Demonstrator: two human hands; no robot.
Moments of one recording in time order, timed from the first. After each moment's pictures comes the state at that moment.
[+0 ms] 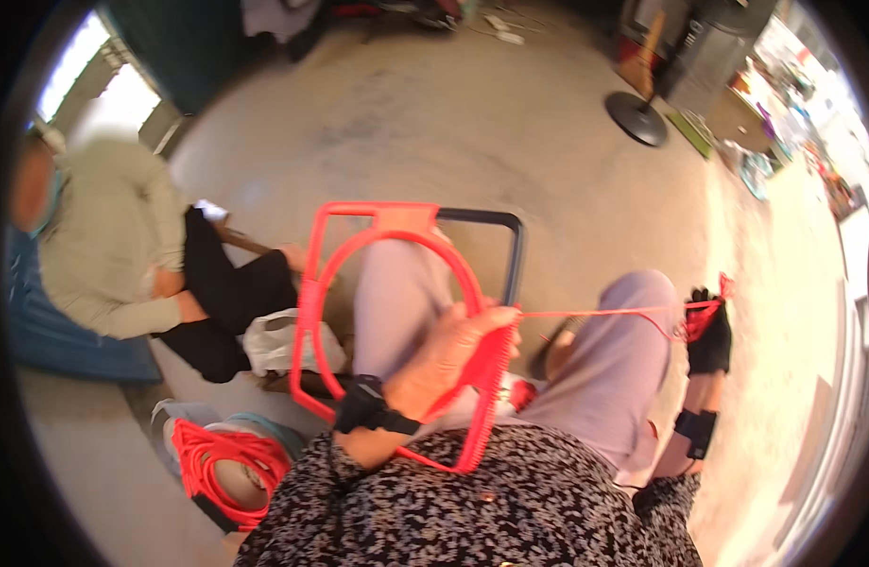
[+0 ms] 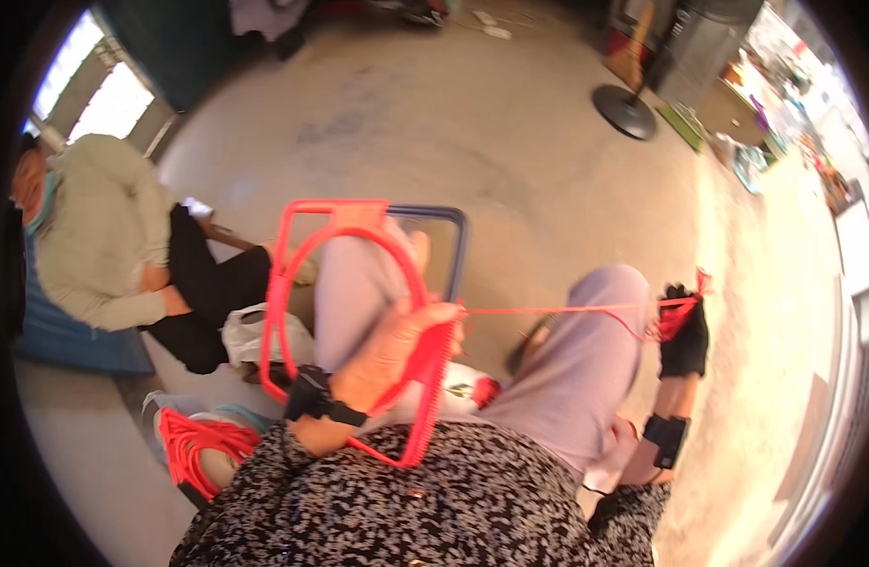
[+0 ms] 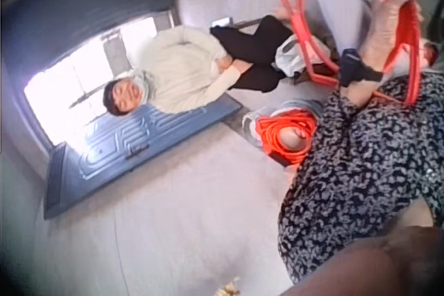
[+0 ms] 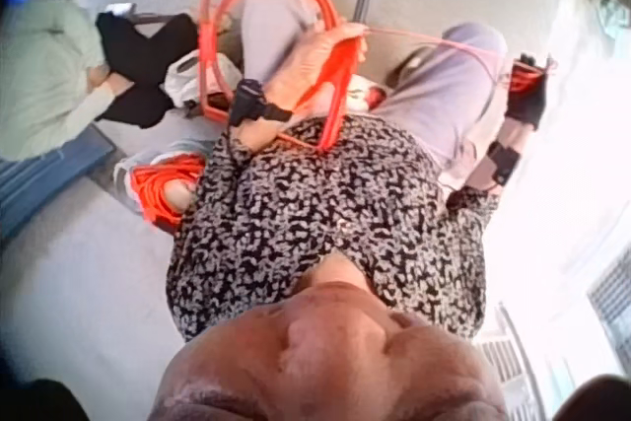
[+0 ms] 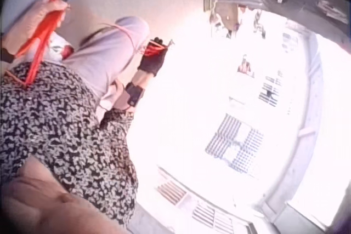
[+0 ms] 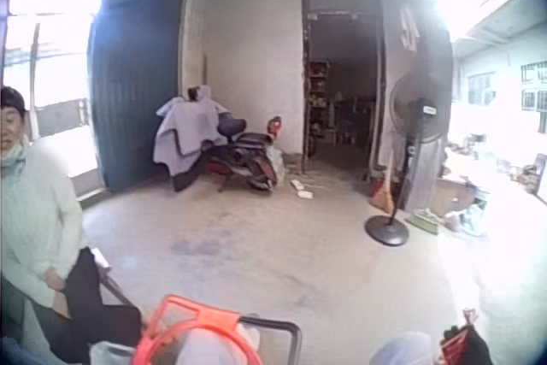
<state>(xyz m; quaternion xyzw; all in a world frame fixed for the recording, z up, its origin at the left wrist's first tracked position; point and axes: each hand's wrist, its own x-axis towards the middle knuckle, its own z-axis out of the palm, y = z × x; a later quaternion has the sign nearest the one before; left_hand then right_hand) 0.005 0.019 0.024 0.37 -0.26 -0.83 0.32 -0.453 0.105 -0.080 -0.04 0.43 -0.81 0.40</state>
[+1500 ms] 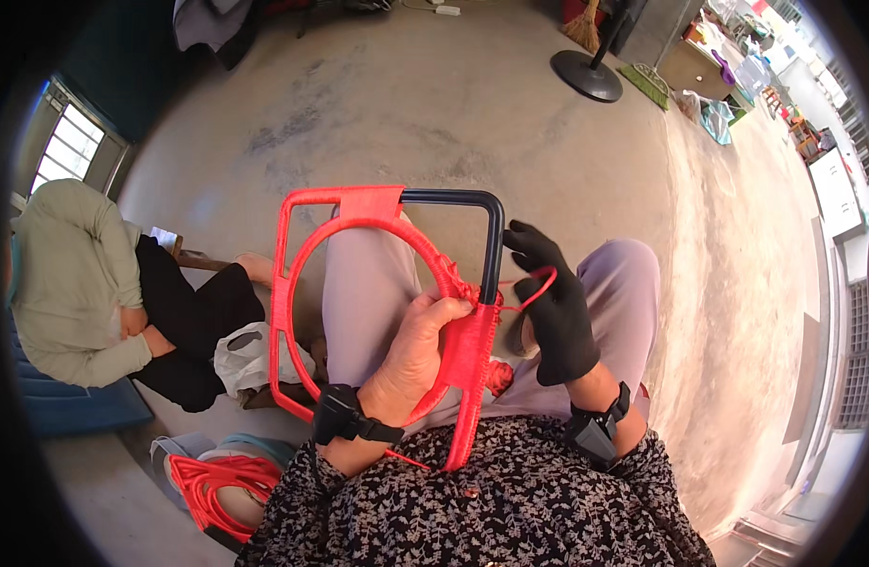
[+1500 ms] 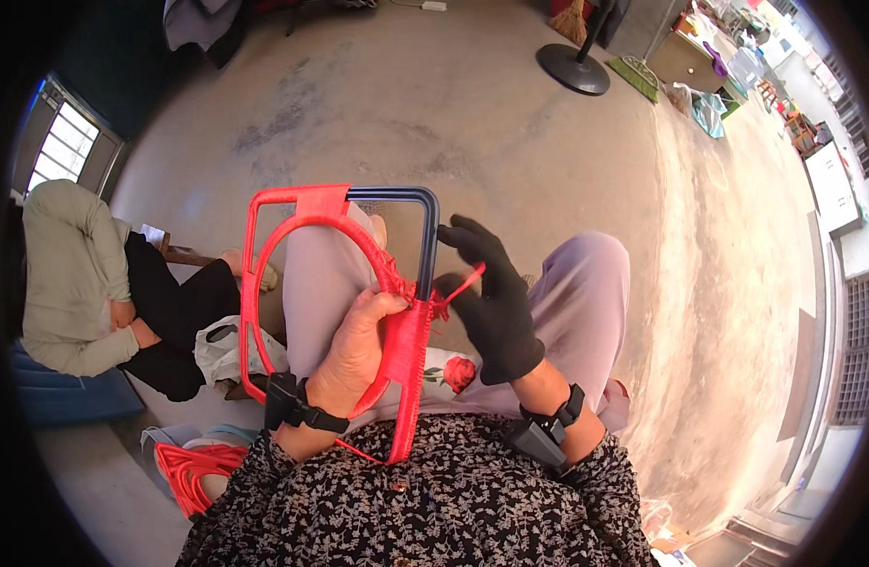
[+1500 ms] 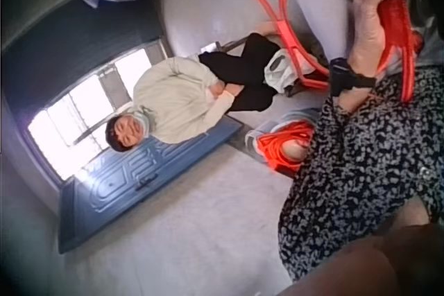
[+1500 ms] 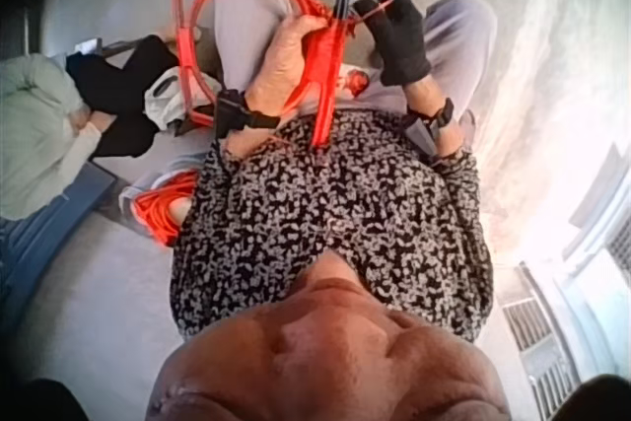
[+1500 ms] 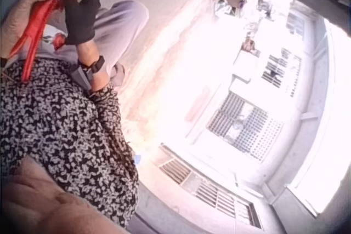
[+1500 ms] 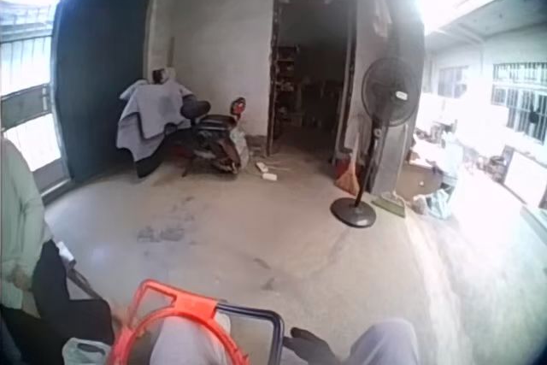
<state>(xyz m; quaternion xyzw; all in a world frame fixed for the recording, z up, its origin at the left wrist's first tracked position) -0.003 0.018 0.003 0.29 -0.18 -0.86 0.36 -0.180 0.044 0.027 -0.53 0.57 -0.53 0.33</state>
